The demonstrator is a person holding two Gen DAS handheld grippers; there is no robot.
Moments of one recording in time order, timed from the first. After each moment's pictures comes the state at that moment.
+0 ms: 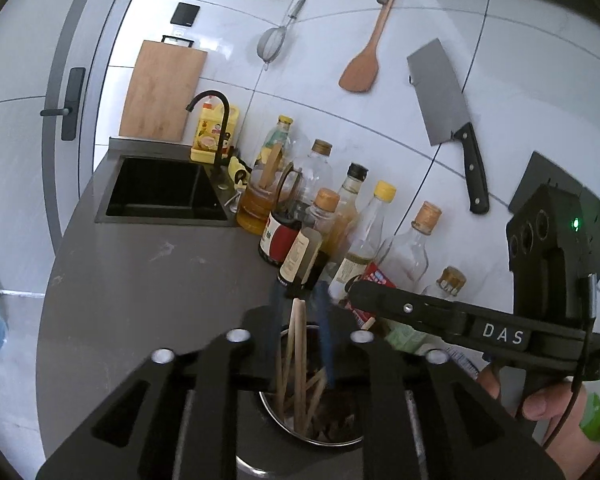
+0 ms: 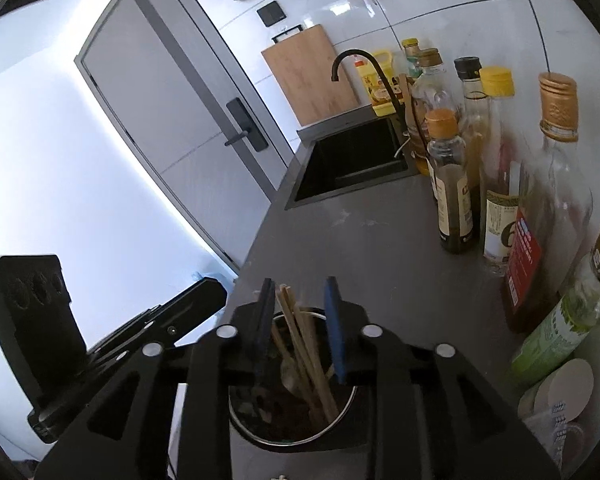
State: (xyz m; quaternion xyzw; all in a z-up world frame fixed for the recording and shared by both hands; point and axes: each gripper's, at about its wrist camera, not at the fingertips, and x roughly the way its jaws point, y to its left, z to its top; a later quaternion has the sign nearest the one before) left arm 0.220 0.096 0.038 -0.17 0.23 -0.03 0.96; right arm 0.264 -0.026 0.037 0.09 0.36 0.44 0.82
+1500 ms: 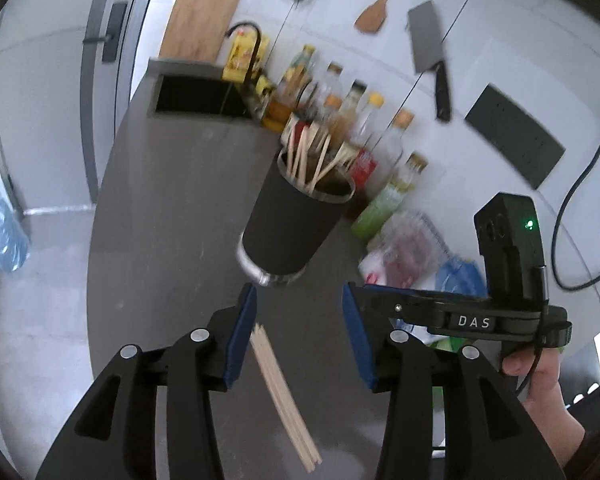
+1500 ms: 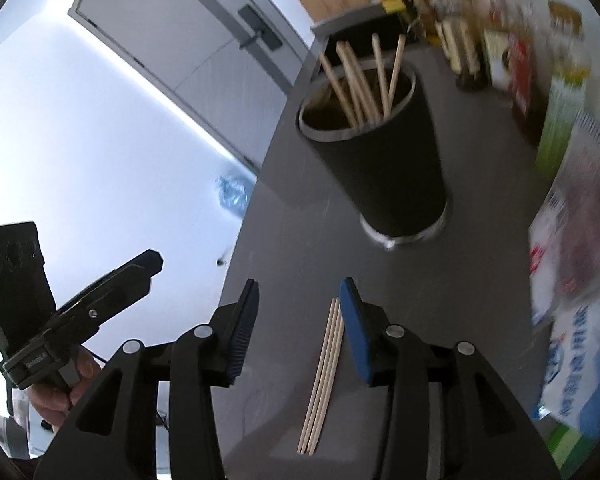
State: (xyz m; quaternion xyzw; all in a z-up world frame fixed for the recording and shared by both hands) left arm 0.047 0.075 0.026 -0.21 0.37 -0.02 0.91; right arm 0.120 -0.057 -0.019 0.04 0.53 0.45 0.72
